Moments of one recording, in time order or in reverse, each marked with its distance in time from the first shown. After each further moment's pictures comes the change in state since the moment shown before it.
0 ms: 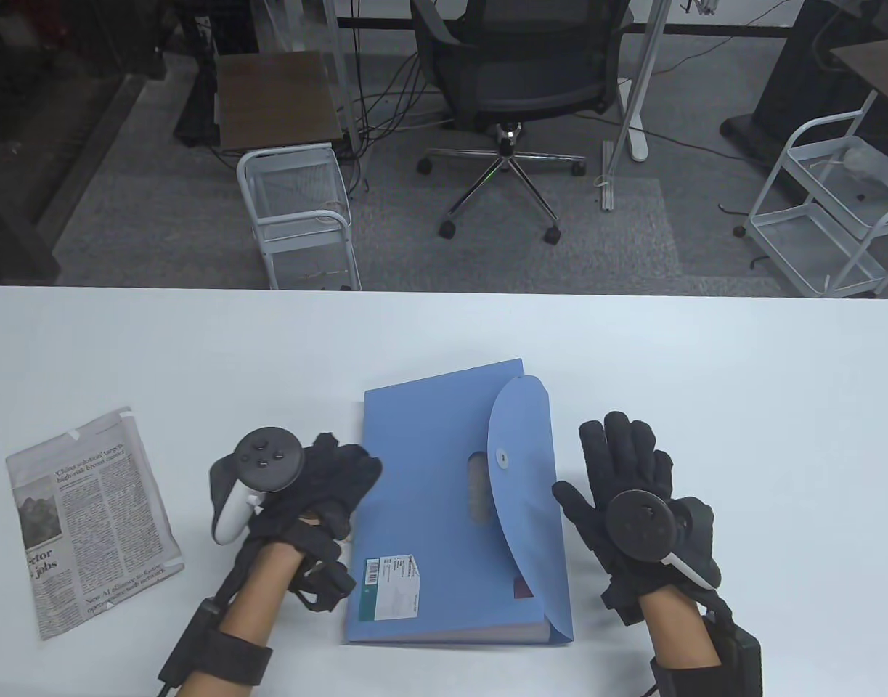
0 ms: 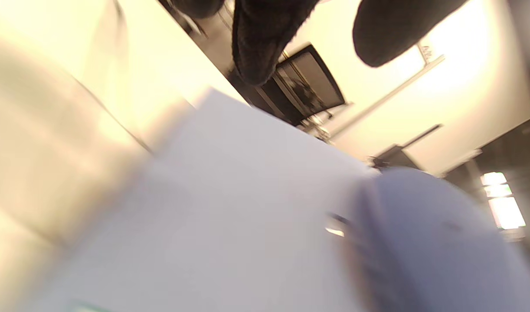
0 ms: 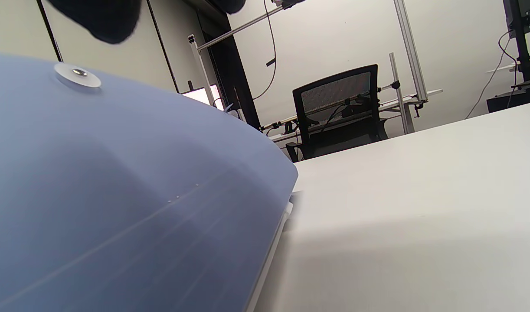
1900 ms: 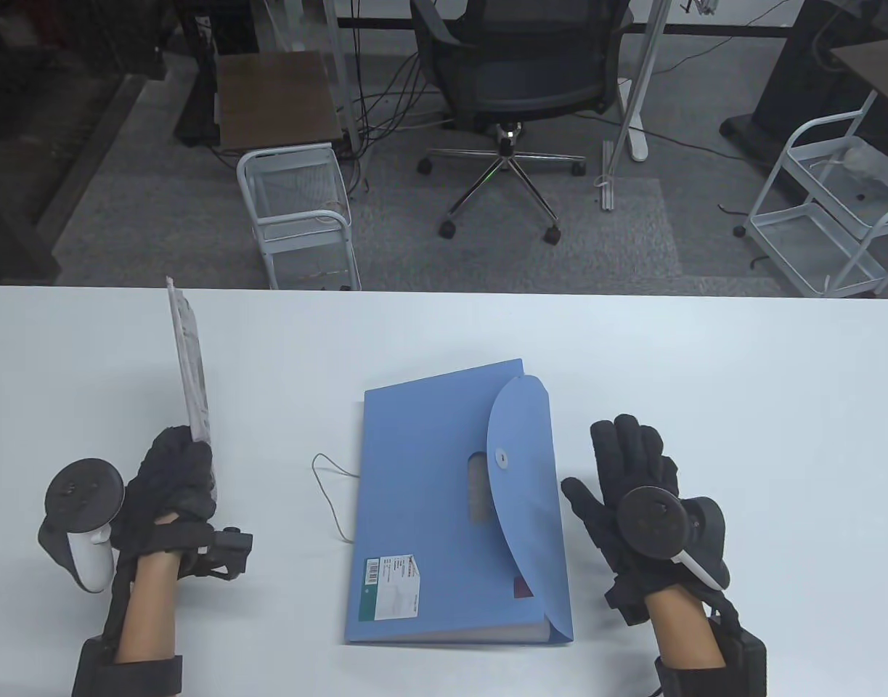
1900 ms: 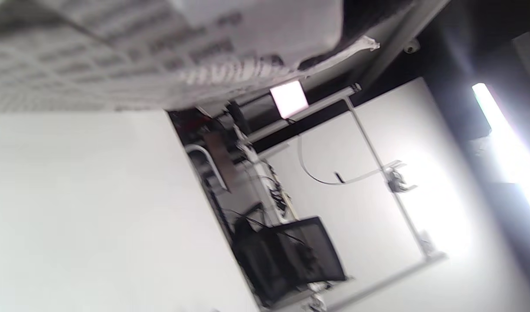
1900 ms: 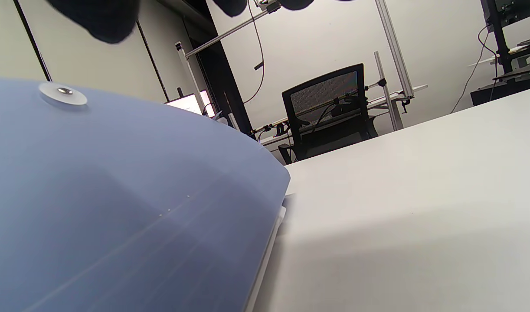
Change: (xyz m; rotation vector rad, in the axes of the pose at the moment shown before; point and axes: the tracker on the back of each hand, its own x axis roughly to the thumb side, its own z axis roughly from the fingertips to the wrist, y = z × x) left_hand -0.040 0.082 0.048 0.459 -0.003 0.409; right_hand -0.008 -0.002 0.001 -0.022 0.033 -0.044
